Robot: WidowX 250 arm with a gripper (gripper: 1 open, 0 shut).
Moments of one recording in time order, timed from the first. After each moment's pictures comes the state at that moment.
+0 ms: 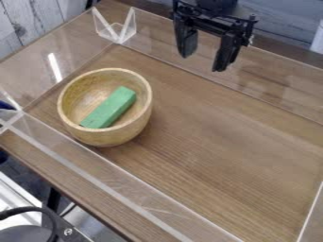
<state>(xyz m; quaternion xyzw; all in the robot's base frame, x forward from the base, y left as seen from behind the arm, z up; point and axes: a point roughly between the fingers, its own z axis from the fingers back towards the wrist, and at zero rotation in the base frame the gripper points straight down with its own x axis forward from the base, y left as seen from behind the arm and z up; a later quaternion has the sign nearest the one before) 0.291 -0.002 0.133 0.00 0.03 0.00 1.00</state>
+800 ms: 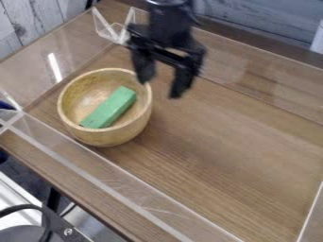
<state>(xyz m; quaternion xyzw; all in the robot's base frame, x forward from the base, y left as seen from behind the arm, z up) 0.244 0.036 0.116 -0.01 0.02 0.03 1.00</state>
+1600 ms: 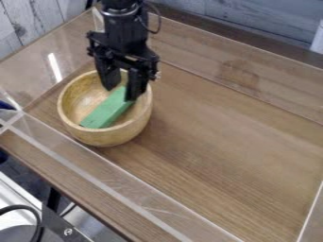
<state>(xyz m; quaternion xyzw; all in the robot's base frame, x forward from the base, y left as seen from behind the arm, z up) 0.230 0.084 0.089 0.01 0.04 0.03 1.00</state>
